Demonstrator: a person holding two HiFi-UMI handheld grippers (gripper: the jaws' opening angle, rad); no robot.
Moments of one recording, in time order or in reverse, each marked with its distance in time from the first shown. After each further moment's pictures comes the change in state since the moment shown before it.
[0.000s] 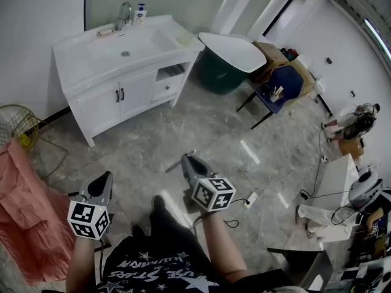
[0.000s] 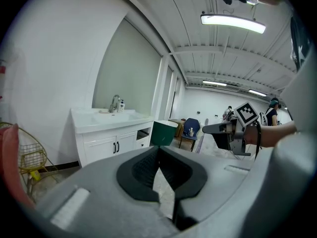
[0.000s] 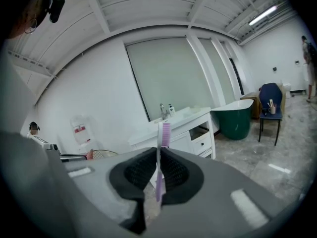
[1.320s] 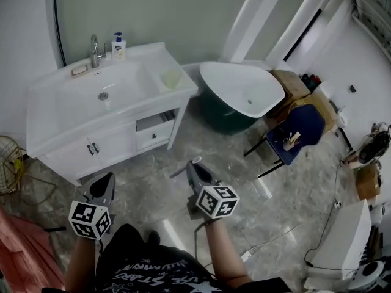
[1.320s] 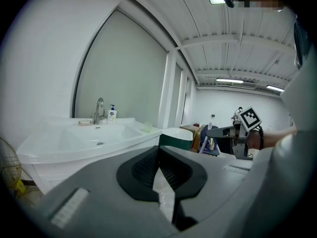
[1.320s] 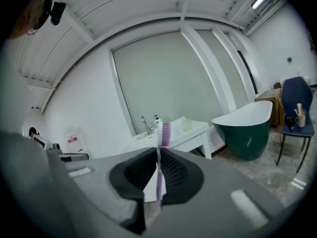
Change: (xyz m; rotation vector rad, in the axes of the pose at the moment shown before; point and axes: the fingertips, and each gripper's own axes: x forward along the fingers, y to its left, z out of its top) left arm 0.392 -0.013 0.155 -0.003 -0.049 0.135; right arm 0.237 -0.307 0.206 -0.002 -0.019 0.135
